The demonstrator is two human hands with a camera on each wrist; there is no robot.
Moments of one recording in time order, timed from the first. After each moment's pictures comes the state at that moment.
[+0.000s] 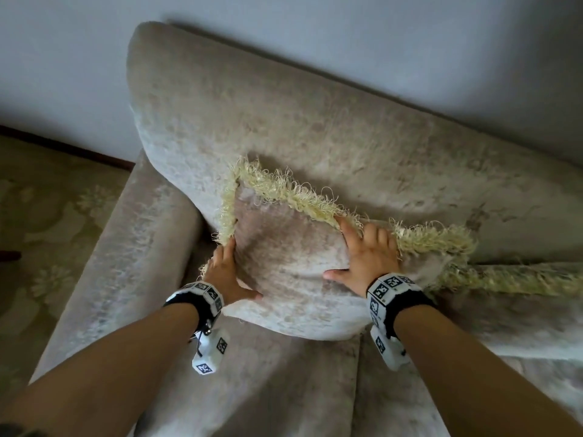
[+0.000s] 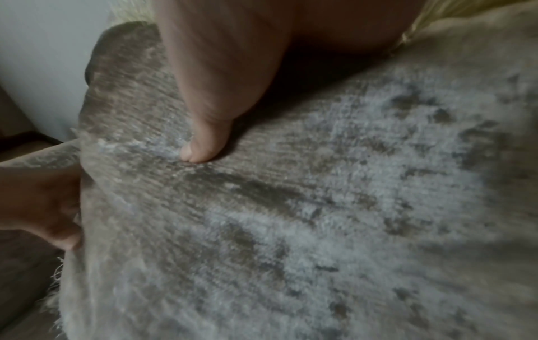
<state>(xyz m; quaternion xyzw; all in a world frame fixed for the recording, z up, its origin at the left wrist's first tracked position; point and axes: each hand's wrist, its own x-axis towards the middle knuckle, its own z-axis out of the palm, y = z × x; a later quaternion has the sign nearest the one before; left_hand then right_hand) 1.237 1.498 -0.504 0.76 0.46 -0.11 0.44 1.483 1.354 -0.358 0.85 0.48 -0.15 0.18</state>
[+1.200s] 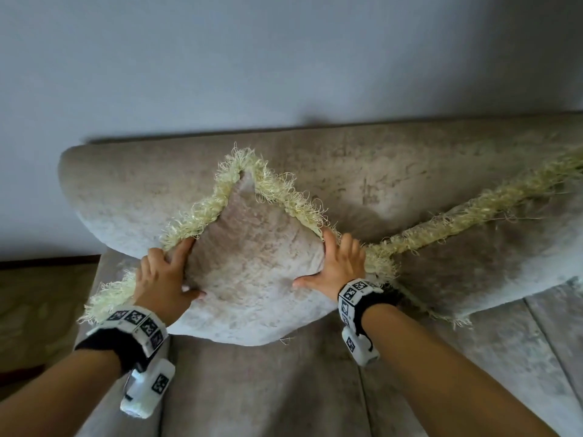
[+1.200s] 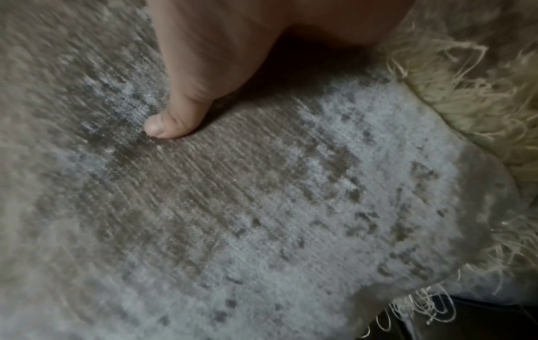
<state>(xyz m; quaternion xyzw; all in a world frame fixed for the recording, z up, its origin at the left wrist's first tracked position) 1.284 1.474 -0.320 0.93 0.36 0.02 0.08 1.524 1.251 -0.349 0.93 0.33 -0.13 -0.06</state>
